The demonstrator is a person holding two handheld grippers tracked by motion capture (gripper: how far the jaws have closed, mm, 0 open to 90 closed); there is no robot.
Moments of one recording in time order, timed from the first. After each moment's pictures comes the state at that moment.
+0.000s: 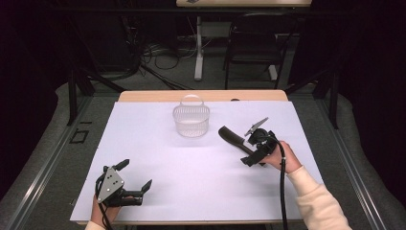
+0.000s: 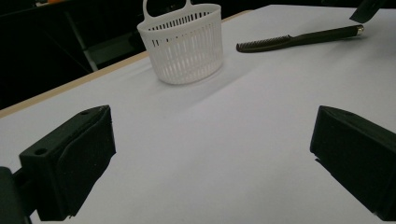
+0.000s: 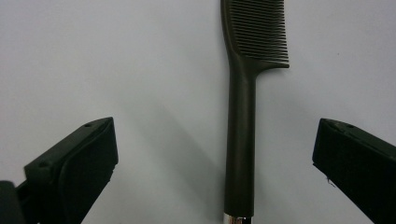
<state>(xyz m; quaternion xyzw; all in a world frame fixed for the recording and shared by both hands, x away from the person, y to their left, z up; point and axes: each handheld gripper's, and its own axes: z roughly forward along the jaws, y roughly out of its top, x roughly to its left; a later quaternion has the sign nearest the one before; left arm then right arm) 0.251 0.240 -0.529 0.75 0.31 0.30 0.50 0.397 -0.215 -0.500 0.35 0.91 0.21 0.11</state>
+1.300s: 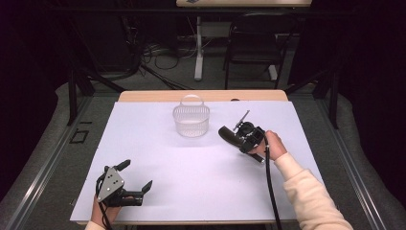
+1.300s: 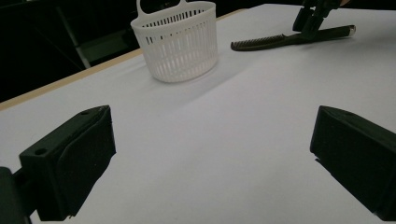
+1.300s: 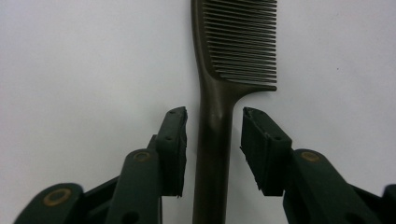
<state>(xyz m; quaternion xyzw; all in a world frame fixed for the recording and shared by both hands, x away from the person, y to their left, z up) 0.252 0.240 -0.529 0.76 0.31 0.29 0.50 0.442 -0.187 -0.516 0.35 0.92 0.11 0.10</state>
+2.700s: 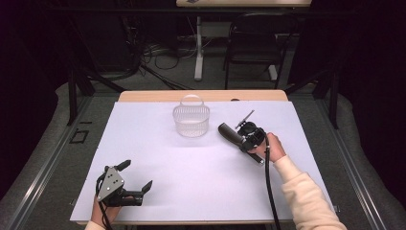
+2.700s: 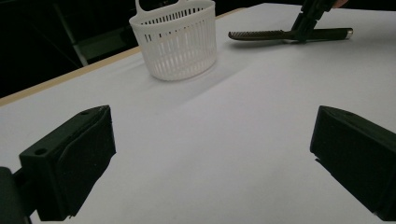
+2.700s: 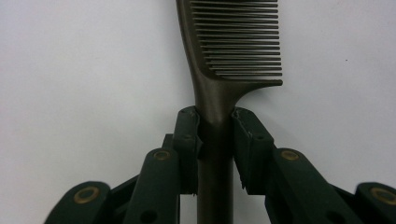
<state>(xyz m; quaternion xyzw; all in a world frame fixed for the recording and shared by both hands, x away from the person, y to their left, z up) 0.253 0.240 -0.530 0.76 0.31 0.28 0.50 0.443 -0.193 -0.523 0.40 0.90 0.15 0.09</state>
